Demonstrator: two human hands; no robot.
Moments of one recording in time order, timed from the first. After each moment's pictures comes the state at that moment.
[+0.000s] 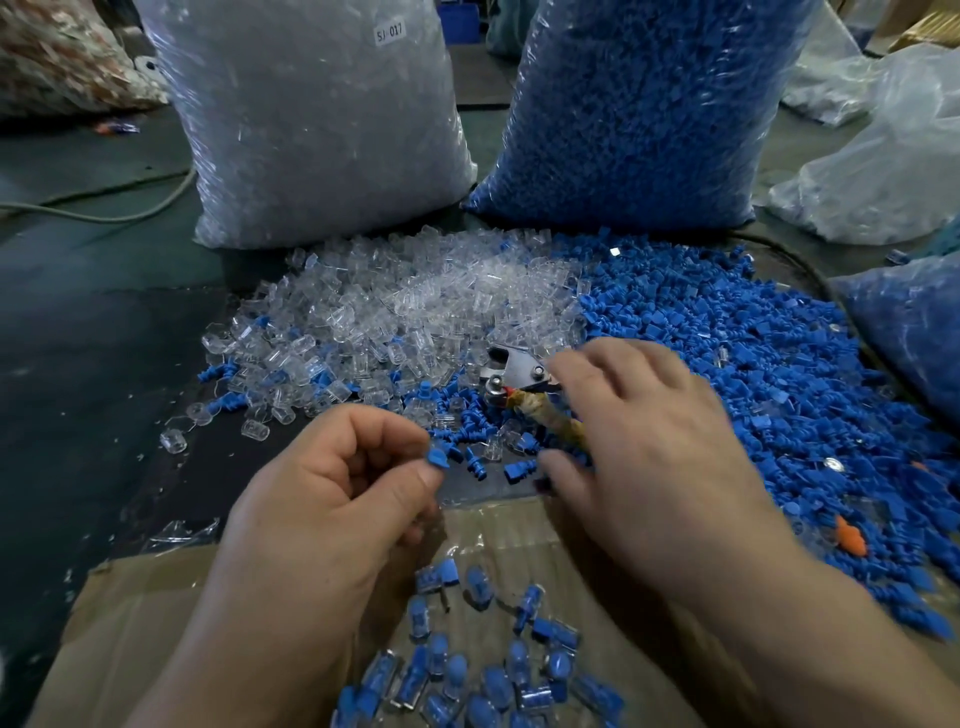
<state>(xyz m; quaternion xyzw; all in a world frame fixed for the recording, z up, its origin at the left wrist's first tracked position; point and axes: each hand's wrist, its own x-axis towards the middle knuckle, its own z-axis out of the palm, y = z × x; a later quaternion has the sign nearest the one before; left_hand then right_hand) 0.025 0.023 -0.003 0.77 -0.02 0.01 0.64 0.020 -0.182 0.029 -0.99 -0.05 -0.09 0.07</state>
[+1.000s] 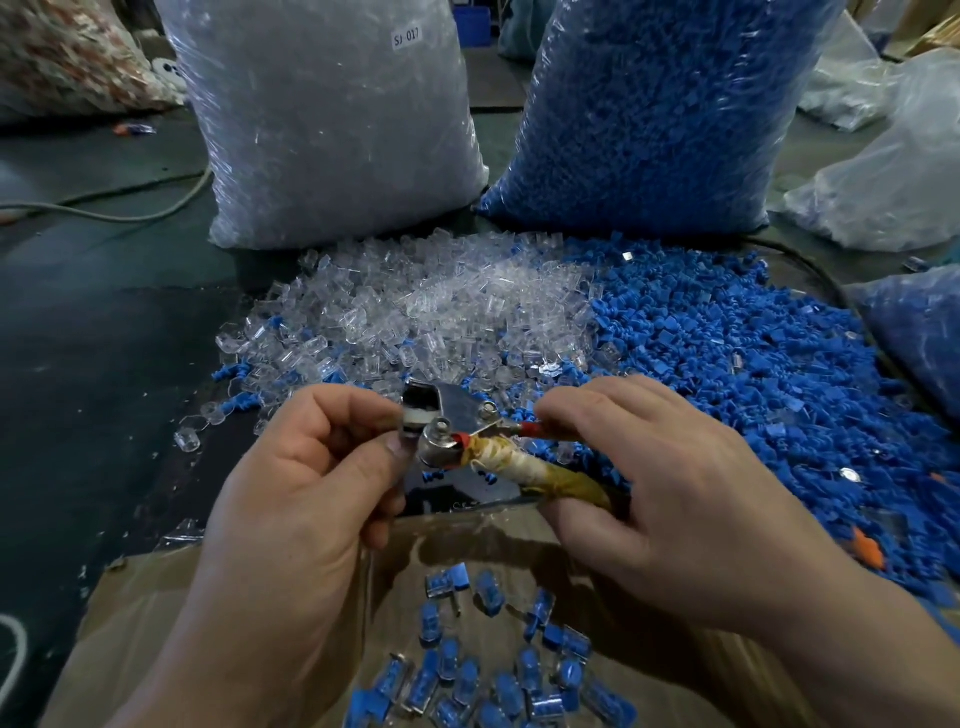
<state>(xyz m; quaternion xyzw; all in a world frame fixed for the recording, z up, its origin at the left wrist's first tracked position) 0.031 0.021 0.009 0.66 0.00 0.02 0.75 0.011 -0.193 0.038 -0.97 -0.15 -0.07 0.20</state>
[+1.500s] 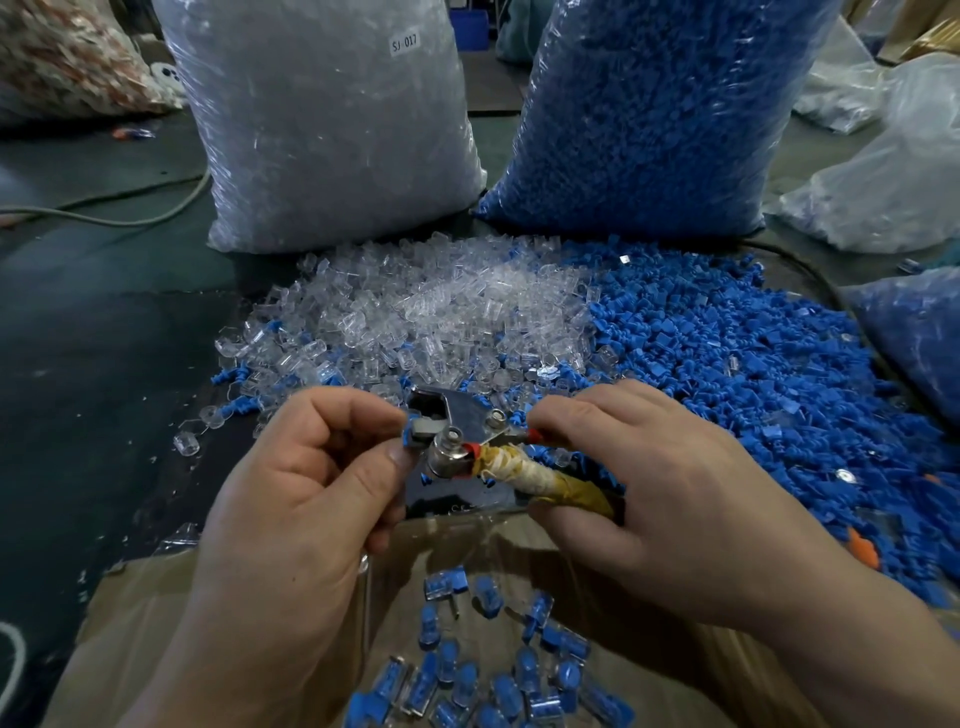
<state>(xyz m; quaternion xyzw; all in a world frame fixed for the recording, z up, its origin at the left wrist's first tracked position) 0.028 0.028 0.004 0.72 -0.04 0.05 0.69 0.013 -0.196 0.040 -0.97 -0.17 -0.05 0.17</state>
